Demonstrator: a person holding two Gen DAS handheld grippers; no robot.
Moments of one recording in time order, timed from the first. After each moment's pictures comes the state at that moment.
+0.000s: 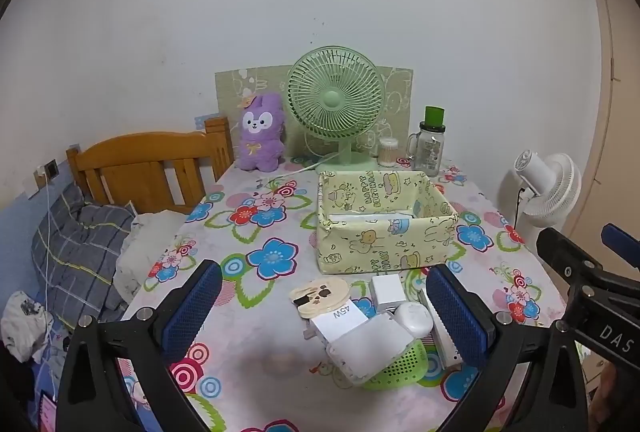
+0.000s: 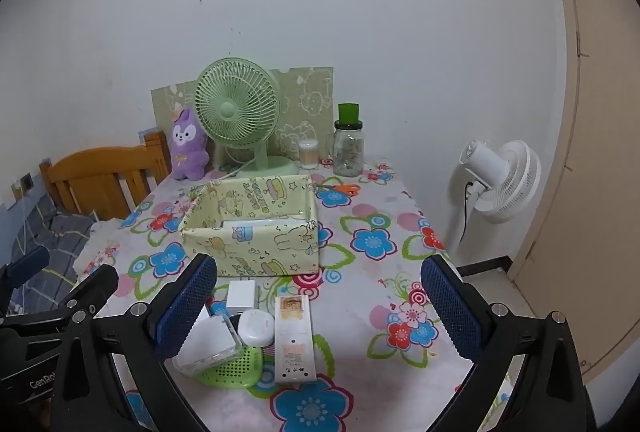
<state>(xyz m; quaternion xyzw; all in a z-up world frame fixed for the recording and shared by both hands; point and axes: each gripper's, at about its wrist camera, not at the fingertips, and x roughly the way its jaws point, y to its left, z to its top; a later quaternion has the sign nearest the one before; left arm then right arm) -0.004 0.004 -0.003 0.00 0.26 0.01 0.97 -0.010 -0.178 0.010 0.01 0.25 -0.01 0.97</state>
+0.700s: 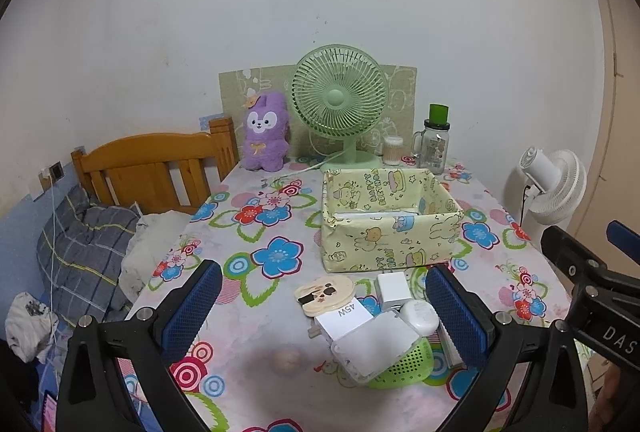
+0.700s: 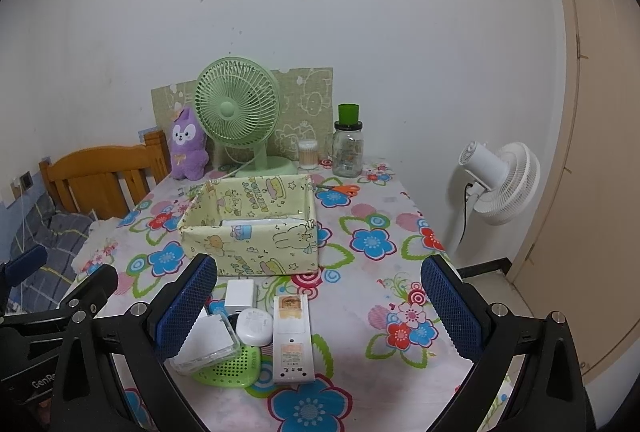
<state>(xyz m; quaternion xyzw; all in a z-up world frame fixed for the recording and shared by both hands) -0.007 0.000 -0.009 0.01 0.26 0.02 0.97 -0.012 -0.176 0.005 0.01 0.25 -0.02 0.97</state>
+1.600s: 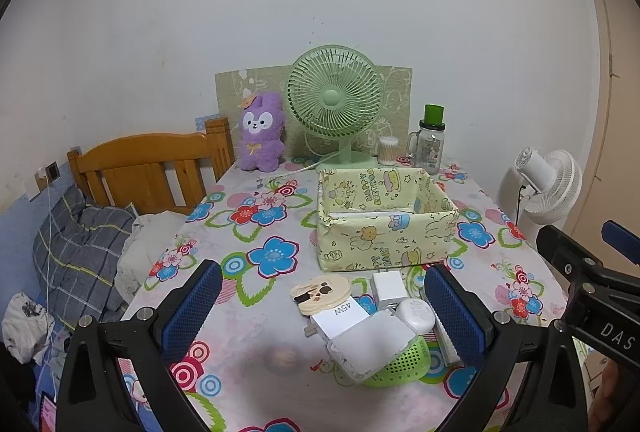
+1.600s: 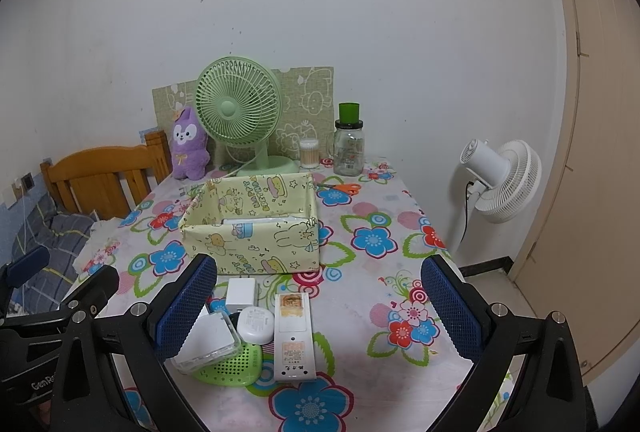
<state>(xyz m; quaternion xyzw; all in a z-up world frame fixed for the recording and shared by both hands) -0.008 0.003 -0.011 0.00 0.26 0.01 0.97 -0.013 -0.178 0.003 0.01 0.25 -0.01 0.97</state>
